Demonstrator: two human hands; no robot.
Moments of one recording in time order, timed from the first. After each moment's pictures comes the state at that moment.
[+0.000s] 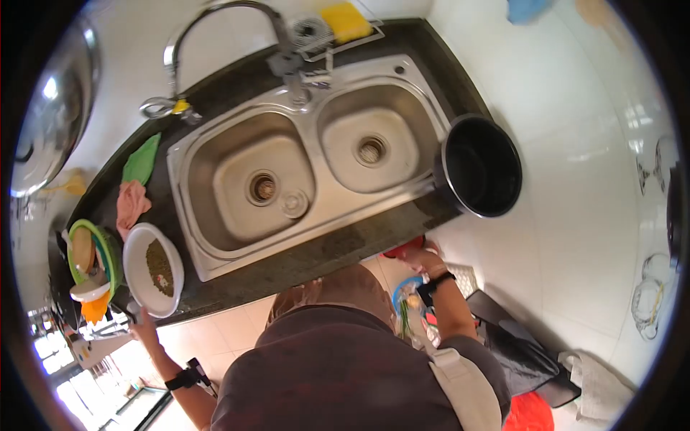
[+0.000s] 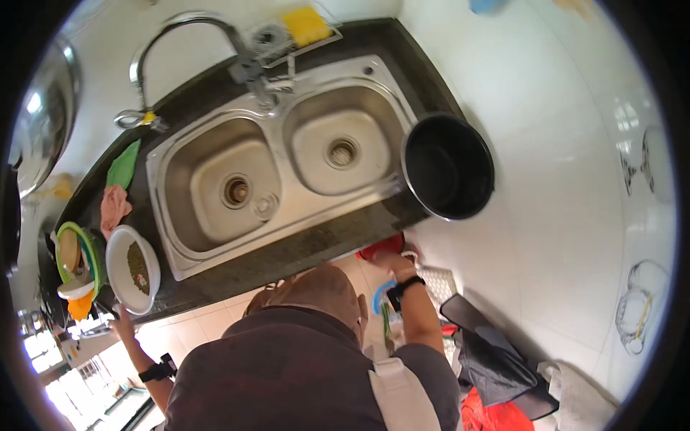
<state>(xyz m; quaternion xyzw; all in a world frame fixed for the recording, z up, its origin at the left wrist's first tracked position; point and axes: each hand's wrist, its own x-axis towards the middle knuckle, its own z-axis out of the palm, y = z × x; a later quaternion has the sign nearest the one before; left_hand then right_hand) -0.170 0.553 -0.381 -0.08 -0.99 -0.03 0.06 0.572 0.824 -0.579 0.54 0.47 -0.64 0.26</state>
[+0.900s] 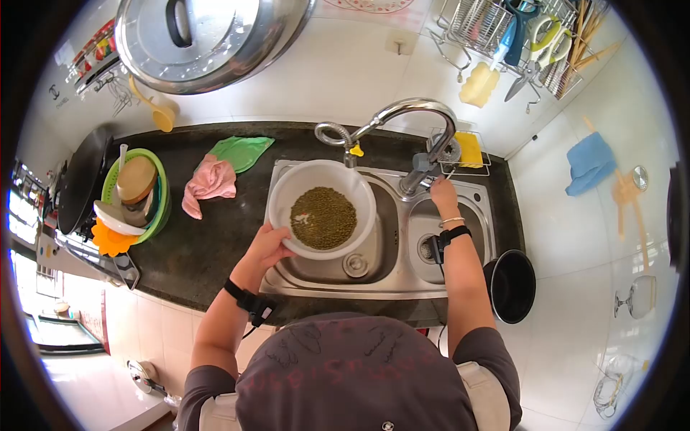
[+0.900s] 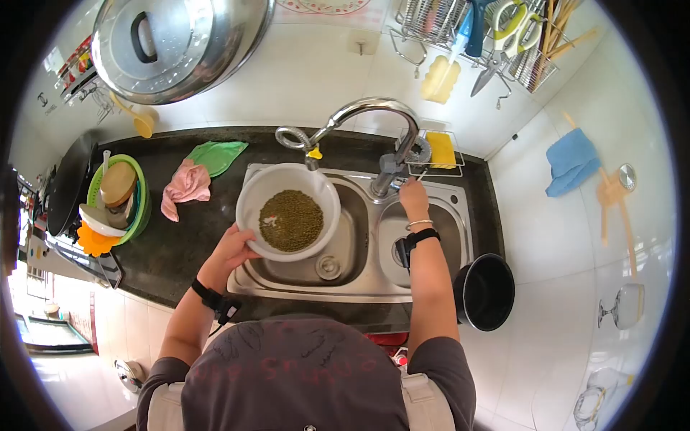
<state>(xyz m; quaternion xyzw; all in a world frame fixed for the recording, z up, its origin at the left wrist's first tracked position) -0.009 0.811 -0.354 -0.10 -0.49 -0.62 -0.60 0.305 1.133 -0.378 0.62 0.76 -0.10 -0.15</state>
